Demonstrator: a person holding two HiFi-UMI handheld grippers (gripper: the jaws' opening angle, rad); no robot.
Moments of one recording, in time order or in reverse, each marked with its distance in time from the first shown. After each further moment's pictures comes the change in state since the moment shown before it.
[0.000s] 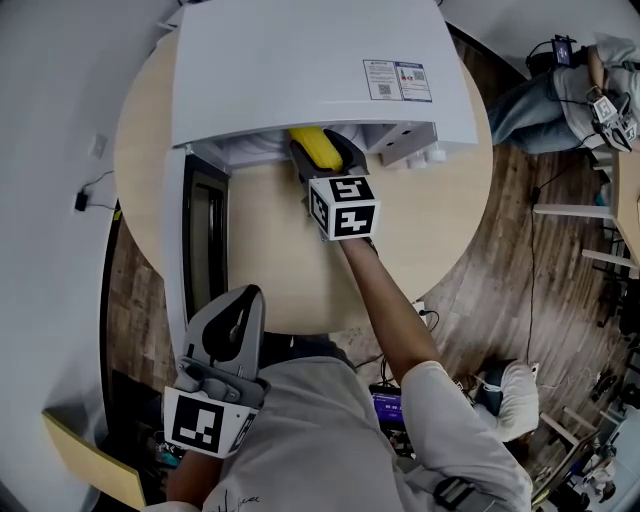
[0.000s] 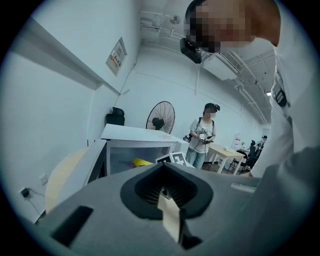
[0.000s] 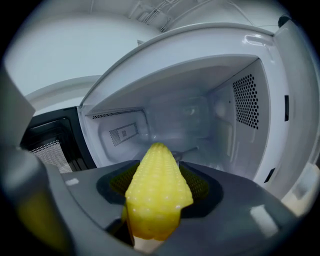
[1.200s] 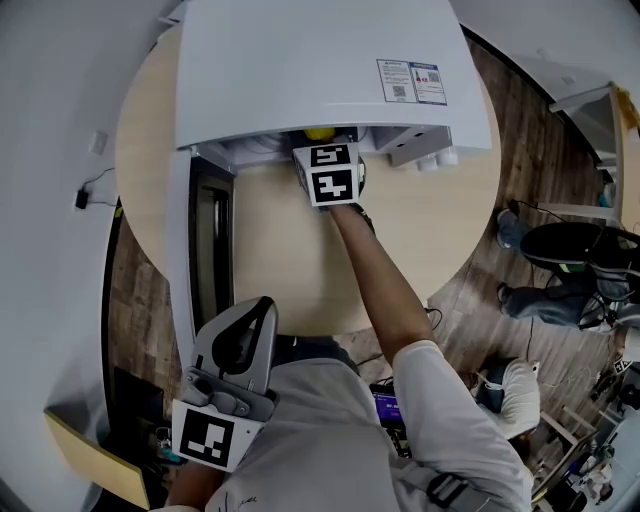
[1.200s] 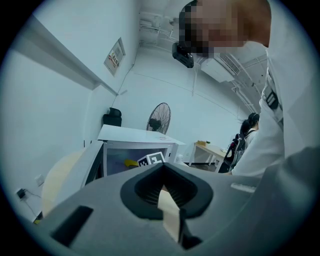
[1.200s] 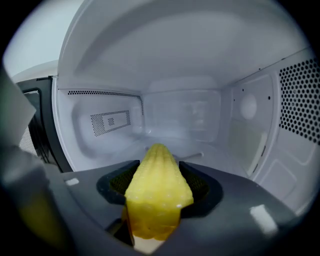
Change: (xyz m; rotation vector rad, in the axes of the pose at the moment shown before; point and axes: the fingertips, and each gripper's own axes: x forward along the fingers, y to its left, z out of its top) left arm 0.001 -0.003 0.002 -0.022 -0.004 -0.023; right arm 0.066 -0.010 0.003 -0.140 0.055 -0.071
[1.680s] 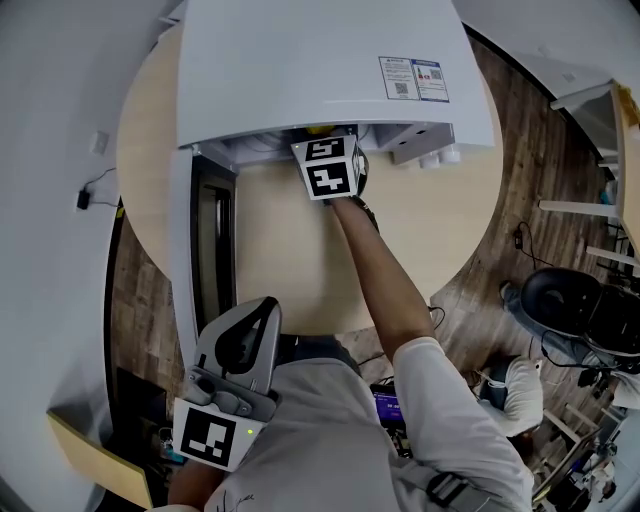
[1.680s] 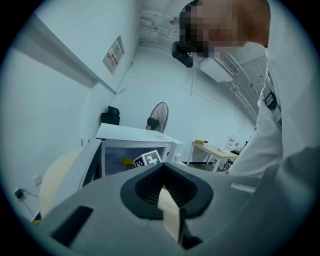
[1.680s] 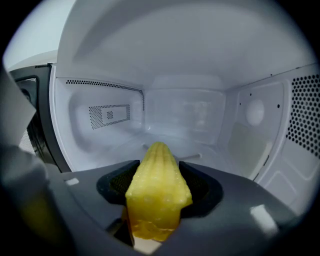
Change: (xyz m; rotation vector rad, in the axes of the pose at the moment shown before) left arm -0.001 -0.001 -0.003 -0.007 0.009 -0.022; right arm 0.007 -0.004 0.000 -0.096 0.038 -0.032
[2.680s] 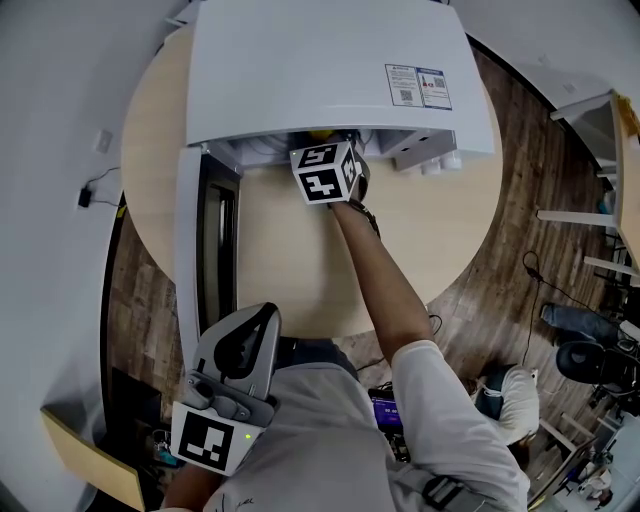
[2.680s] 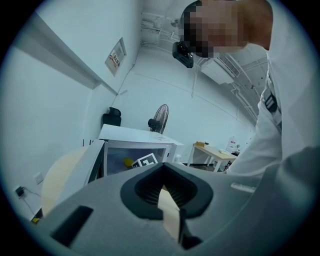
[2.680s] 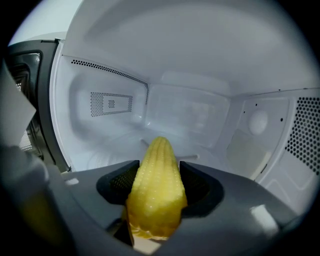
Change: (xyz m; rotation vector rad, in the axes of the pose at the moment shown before) left arm -0.010 -0.001 0.002 -0.013 -0.021 0.009; right arm 0.004 0.001 -0.006 -0.123 0.034 -0.068
